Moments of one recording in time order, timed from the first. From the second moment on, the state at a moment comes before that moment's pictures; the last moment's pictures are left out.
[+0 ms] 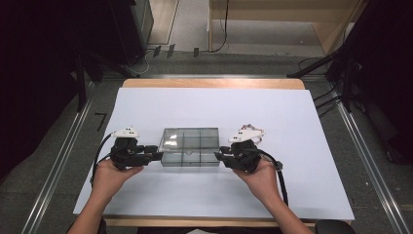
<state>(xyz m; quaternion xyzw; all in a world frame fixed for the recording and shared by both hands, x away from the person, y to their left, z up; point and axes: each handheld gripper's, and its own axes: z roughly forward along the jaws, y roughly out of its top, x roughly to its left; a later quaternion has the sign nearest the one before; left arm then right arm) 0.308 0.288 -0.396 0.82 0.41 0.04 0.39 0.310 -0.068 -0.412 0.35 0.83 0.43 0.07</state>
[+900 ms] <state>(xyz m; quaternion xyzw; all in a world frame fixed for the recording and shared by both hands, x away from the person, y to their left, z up) 0.317 0.284 -0.388 0.81 0.41 0.05 0.41 0.320 -0.068 -0.401 0.34 0.82 0.45 0.09</state>
